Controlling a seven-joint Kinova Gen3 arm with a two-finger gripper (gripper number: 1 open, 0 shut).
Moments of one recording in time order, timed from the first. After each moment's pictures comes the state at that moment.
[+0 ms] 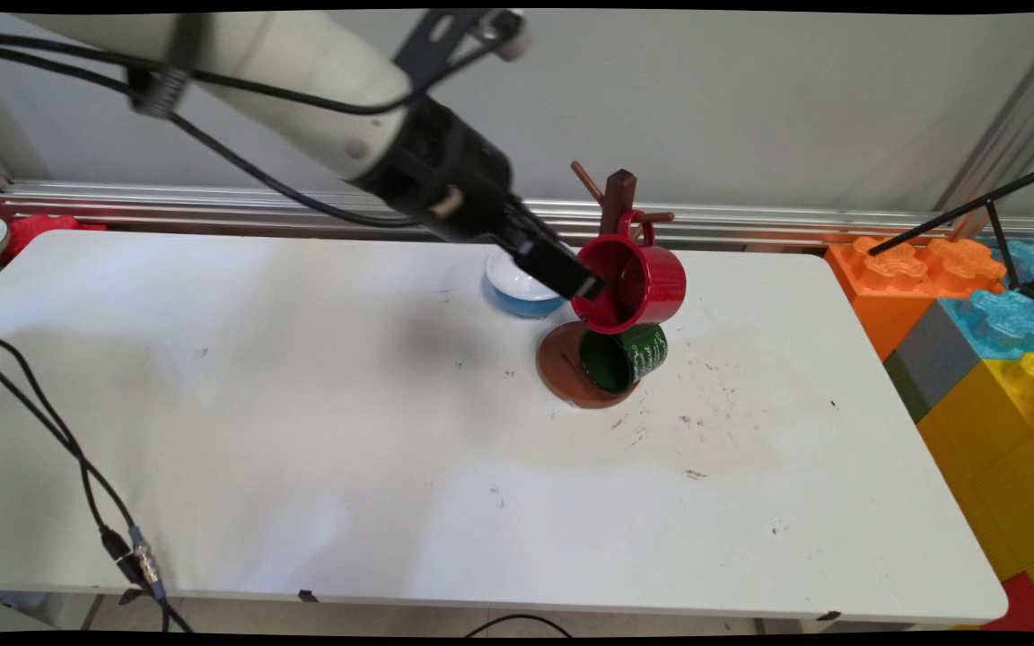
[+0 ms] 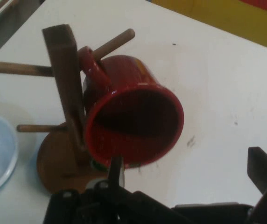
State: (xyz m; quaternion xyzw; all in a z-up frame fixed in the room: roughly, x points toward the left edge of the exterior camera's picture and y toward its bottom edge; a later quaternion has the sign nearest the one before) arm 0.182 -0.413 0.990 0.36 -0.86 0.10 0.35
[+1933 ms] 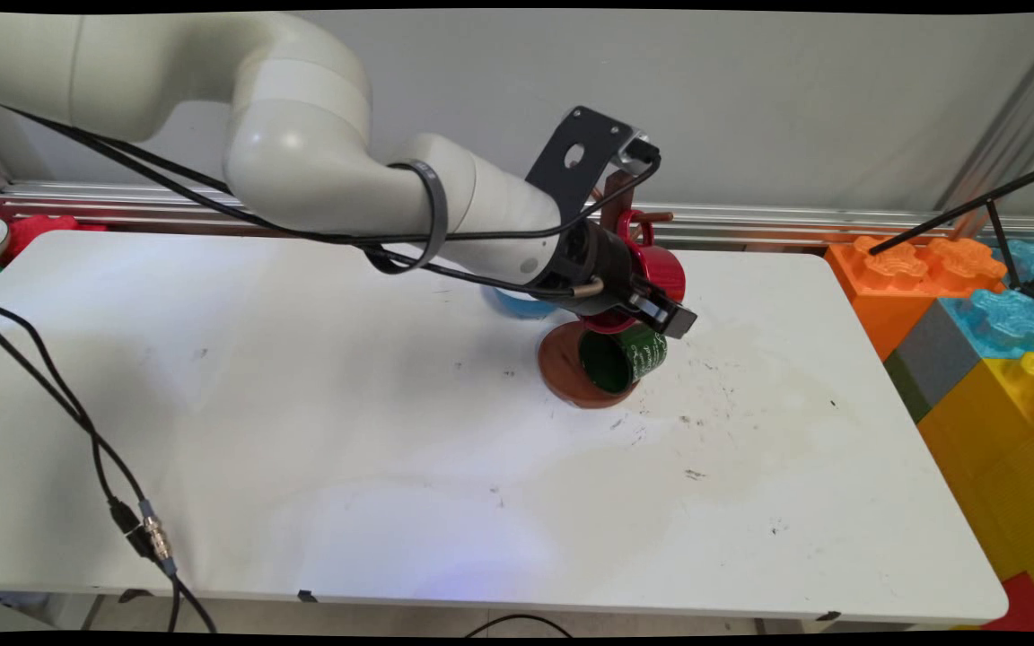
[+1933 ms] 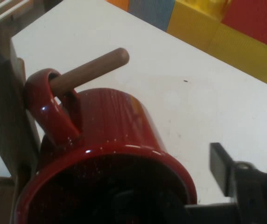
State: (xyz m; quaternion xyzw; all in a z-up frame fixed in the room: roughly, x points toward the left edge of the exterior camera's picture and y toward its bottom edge) arm 0.103 -0.443 0.896 0.41 -0.82 0.11 0.40
